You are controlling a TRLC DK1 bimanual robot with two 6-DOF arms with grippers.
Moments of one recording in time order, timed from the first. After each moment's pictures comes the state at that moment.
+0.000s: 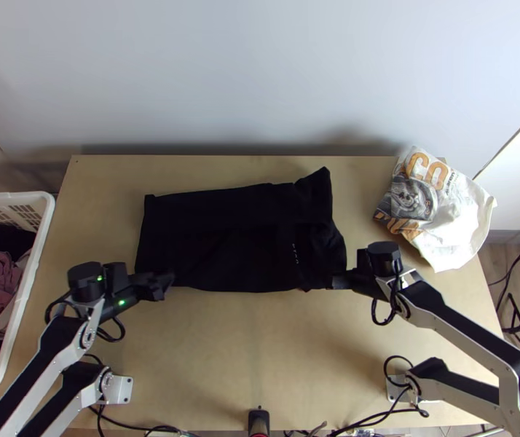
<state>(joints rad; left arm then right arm) -0.10 0.81 0.34 -0.15 0.43 -0.30 0.44 1.20 0.53 -0.14 -0.23 0.48</state>
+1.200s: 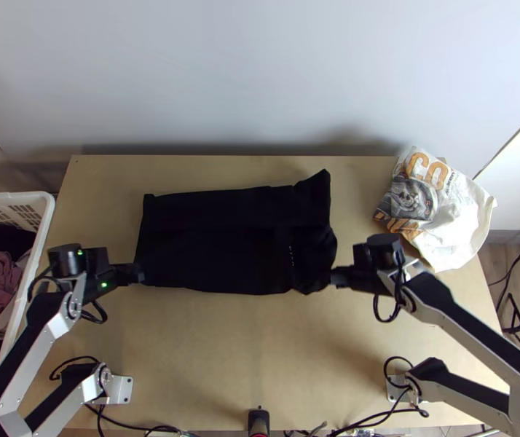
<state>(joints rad) 0.13 0.99 0.51 -0.32 0.36 -0.08 0.48 1.15 0.67 -0.37 -0.32 0.49</state>
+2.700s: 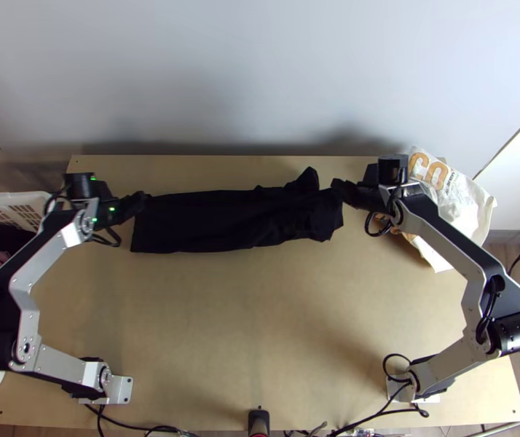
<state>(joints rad) 0.09 1.60 1.09 -0.26 0.31 -0.51 0.22 1.69 1.24 -0.22 -0.33 0.62</state>
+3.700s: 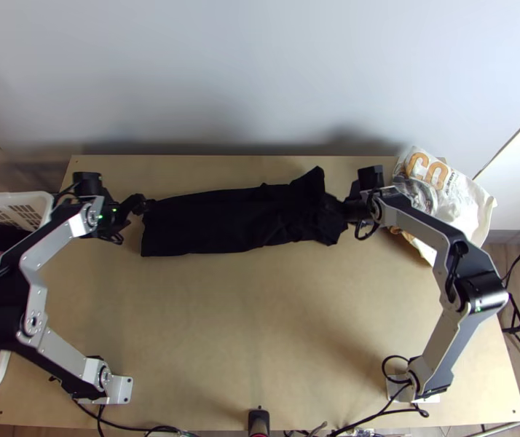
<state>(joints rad) 0.11 1.72 1.14 -0.35 0.21 -0.55 0.23 1.94 1.29 -0.32 -0.28 0.54</state>
